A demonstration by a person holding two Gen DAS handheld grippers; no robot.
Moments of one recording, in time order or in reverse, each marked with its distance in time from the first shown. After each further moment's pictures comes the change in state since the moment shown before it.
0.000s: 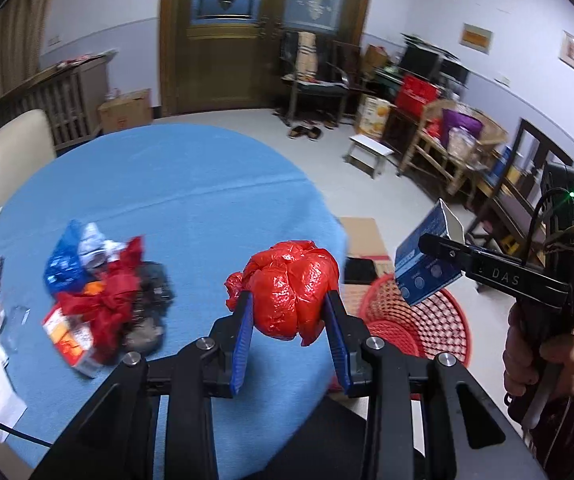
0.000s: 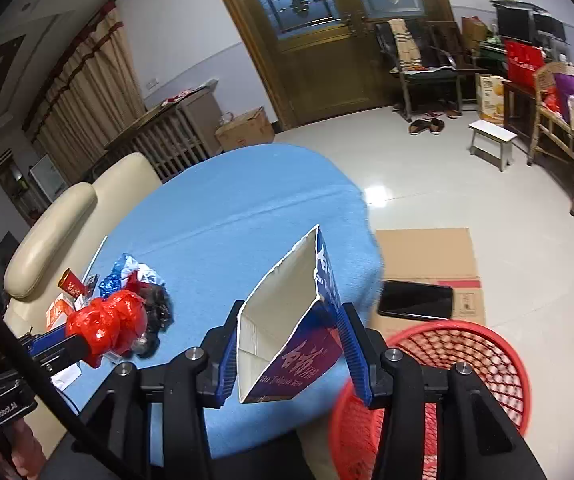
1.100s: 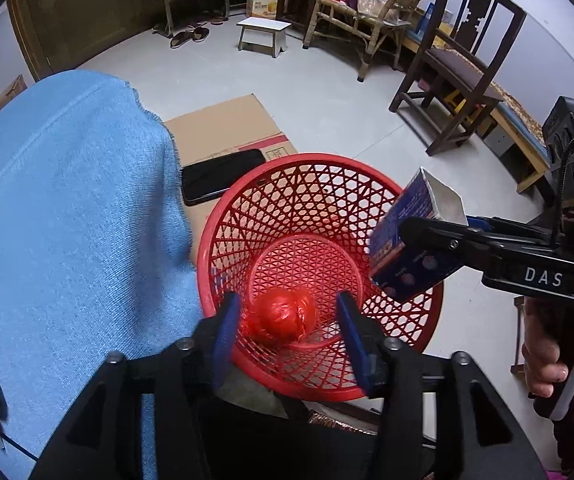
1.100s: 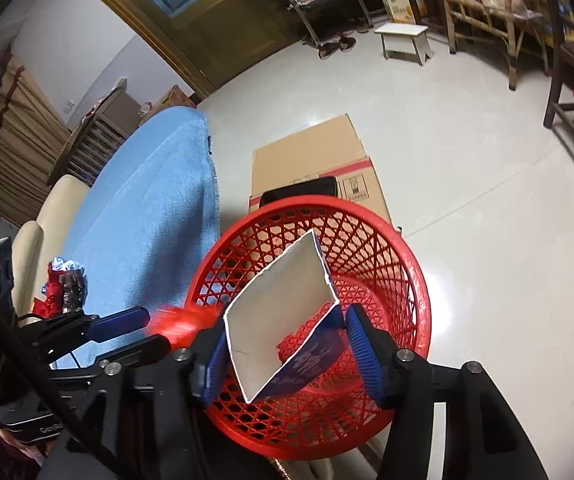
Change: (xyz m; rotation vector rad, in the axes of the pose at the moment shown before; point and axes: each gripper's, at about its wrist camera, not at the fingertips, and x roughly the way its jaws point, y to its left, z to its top) left arm 0.166 -0.154 -0.028 0.313 0.411 -0.173; right arm -0.002 -0.172 -0.086 0.327 0.202 -0.075
